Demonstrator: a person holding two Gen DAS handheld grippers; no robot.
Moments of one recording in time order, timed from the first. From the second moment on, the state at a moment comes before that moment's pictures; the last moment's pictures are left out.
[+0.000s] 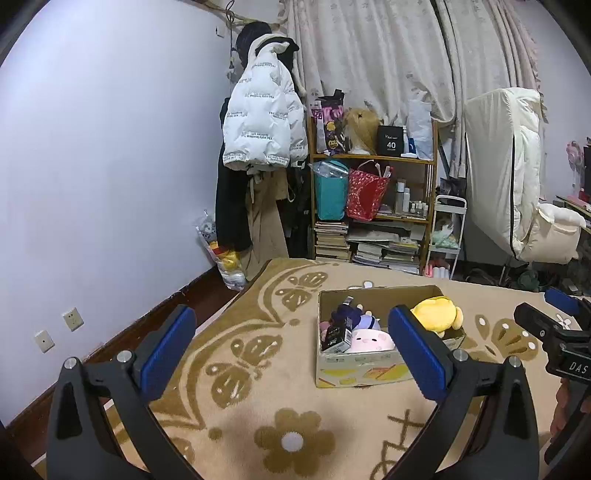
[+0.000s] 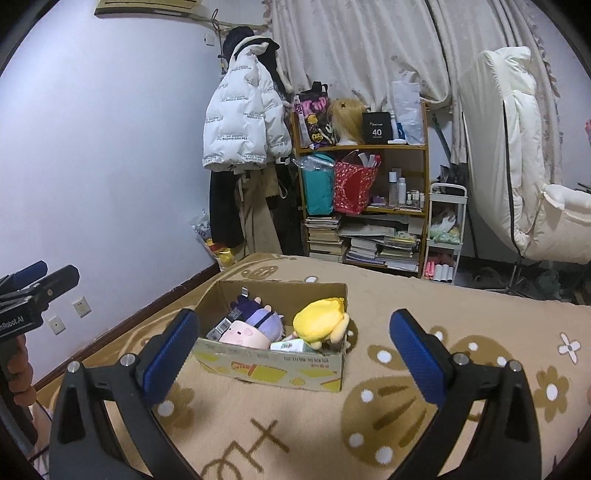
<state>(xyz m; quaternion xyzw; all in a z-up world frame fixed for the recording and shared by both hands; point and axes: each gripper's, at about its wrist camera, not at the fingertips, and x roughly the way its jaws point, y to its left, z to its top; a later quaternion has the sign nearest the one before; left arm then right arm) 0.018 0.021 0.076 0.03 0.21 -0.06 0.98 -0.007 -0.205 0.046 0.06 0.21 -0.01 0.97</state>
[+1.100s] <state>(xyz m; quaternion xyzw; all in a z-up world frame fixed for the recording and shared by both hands) 0.023 -0.005 0.036 0.09 0.23 -0.07 0.97 -0.027 -0.225 0.005 0.09 0.21 -0.02 0.97</state>
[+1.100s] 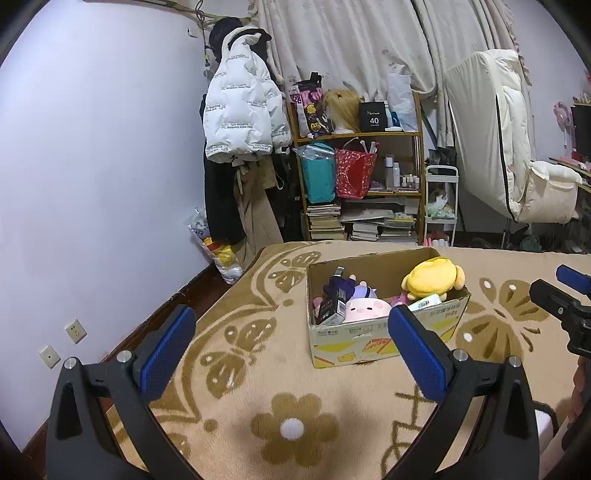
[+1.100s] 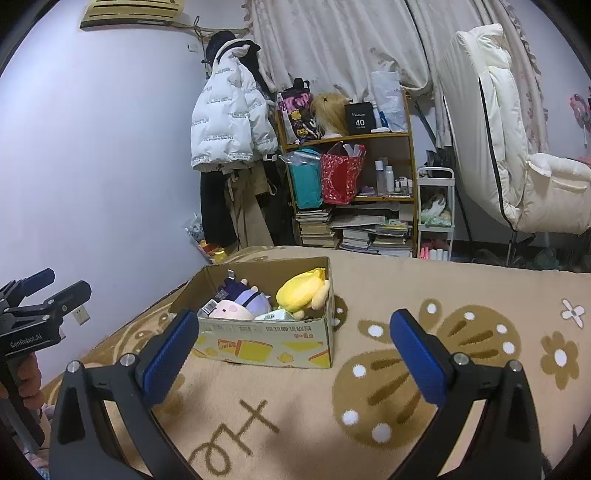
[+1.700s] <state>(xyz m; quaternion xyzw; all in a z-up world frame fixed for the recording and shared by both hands) 0.021 -0.005 0.035 0.09 0.23 -0.08 0.97 -0.026 -0.224 0.005 0.09 0.21 -0.02 0.97</state>
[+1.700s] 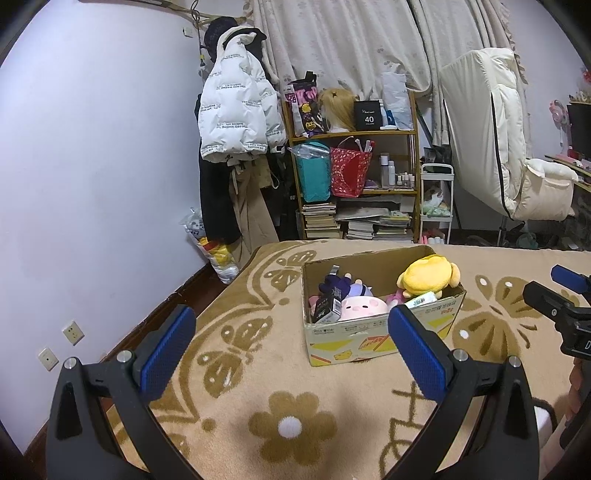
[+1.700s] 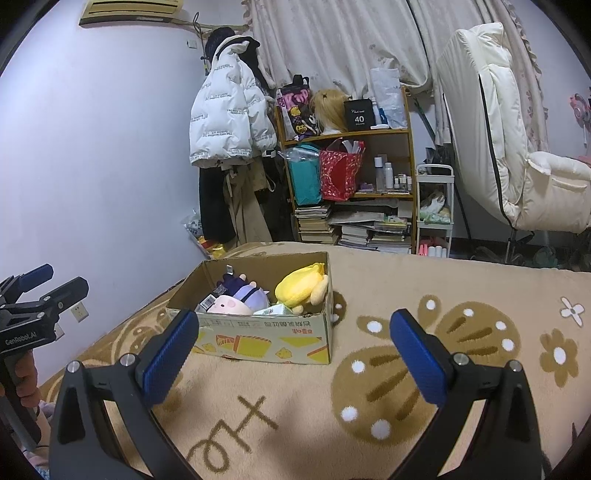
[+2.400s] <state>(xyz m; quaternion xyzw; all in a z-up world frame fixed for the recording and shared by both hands) 0.023 -0.005 0.032 0.10 0.24 -0.08 0.96 -0.026 -0.225 0.001 0.09 0.21 -0.02 0.97</state>
